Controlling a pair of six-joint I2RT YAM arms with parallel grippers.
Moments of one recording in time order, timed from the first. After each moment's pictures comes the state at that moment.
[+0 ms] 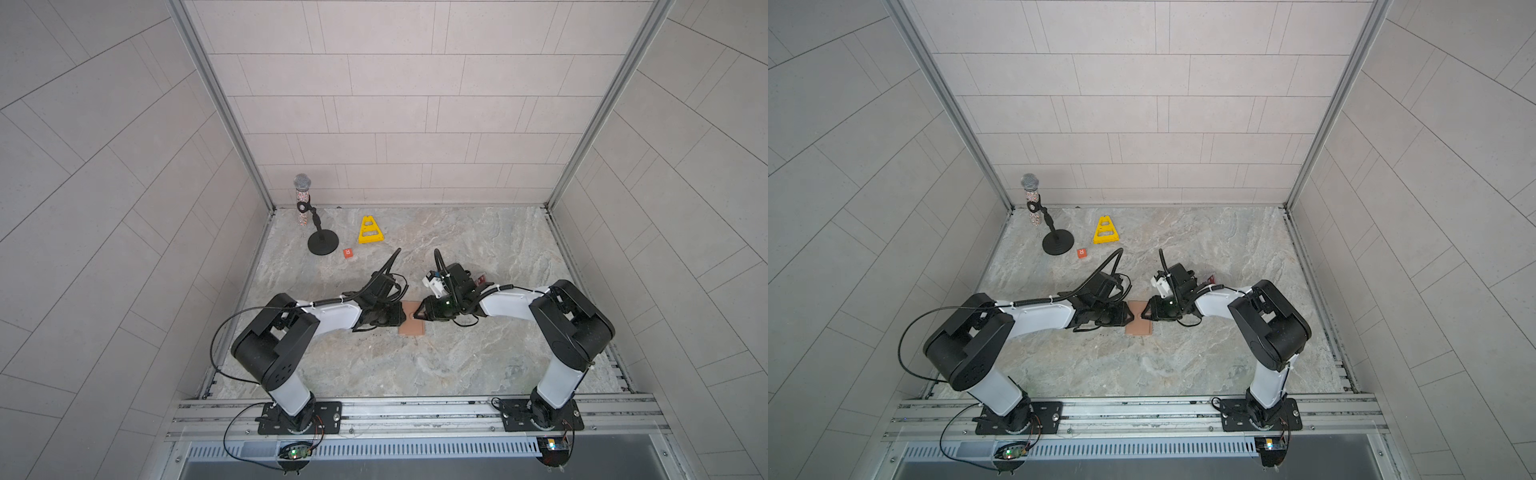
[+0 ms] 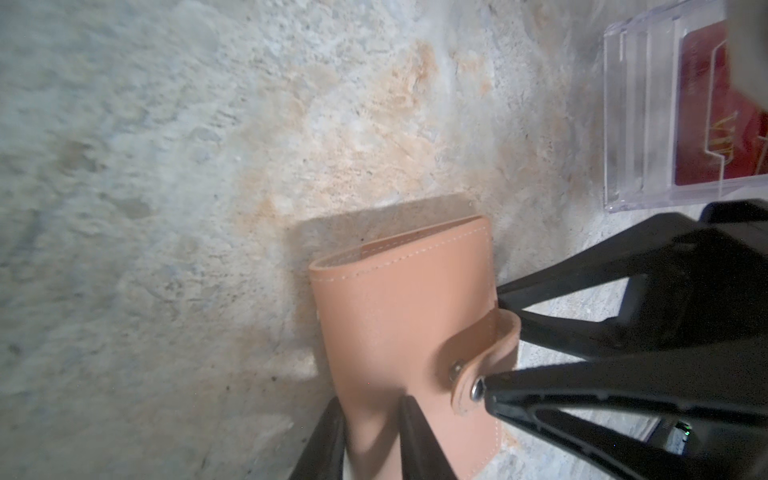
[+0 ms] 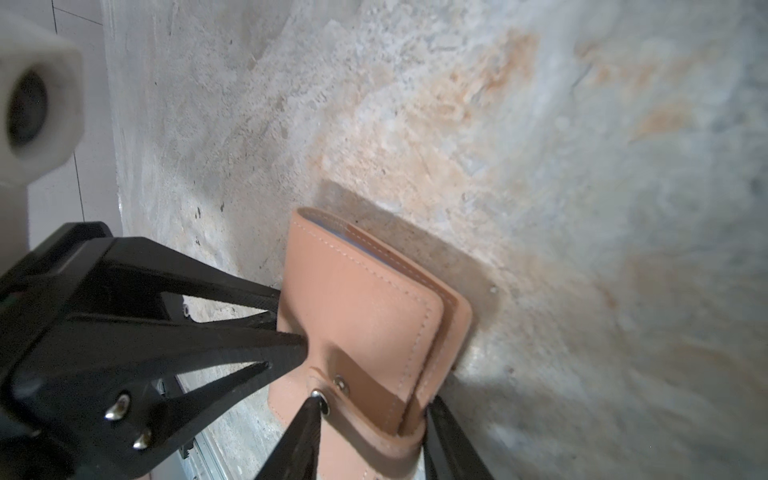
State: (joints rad) left arm -0.64 1.65 0.74 -0.10 0.30 -0.59; right arm 0.57 1.76 0.85 -0.08 -0.54 0.56
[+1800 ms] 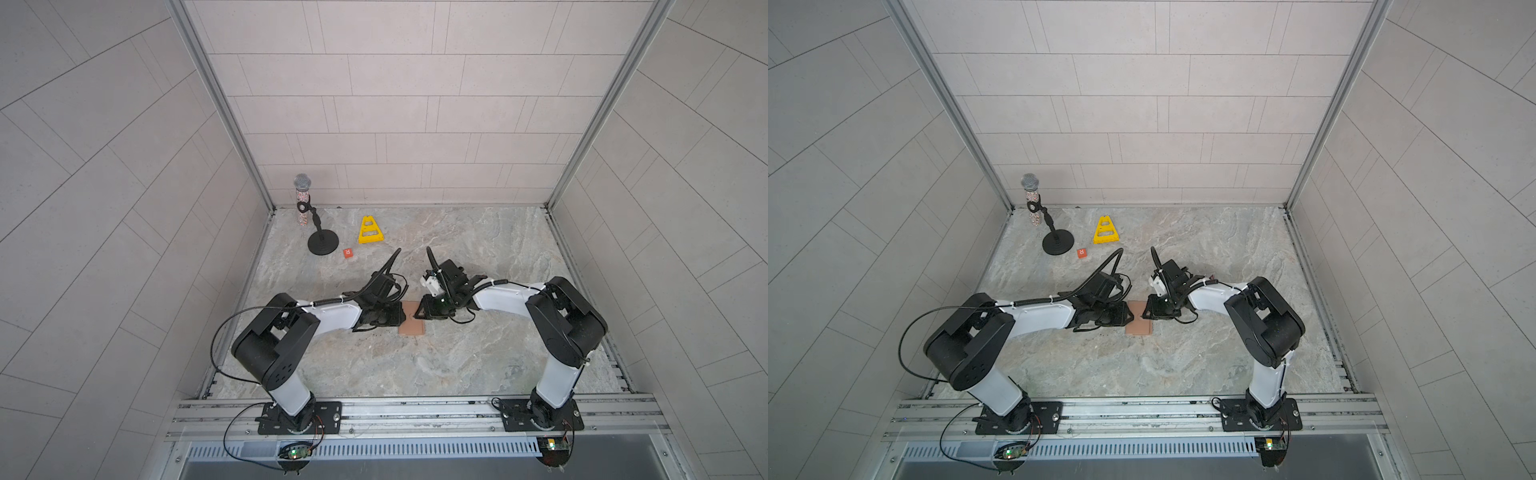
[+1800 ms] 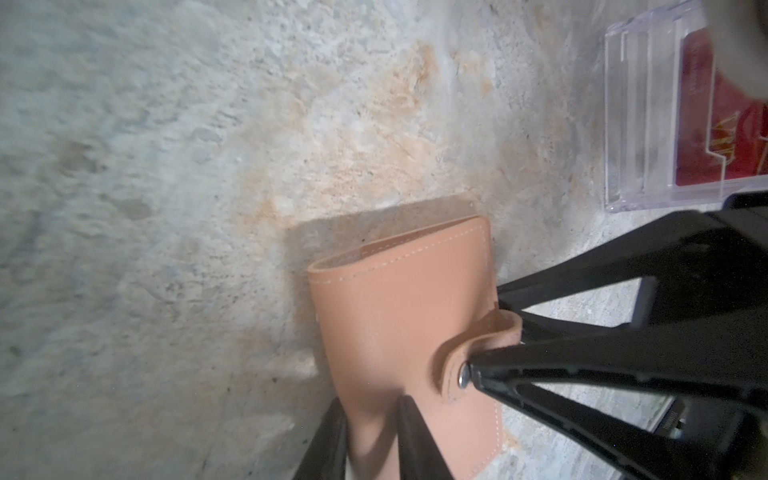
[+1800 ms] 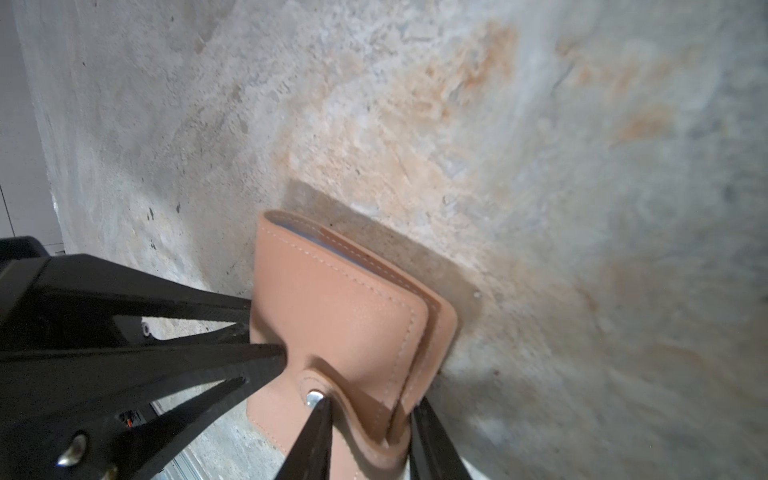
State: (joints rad) left arm -0.64 1.65 0.74 -0.10 0.31 -0.59; right arm 0.59 1.82 0.97 -0.27 -0.44 0.53
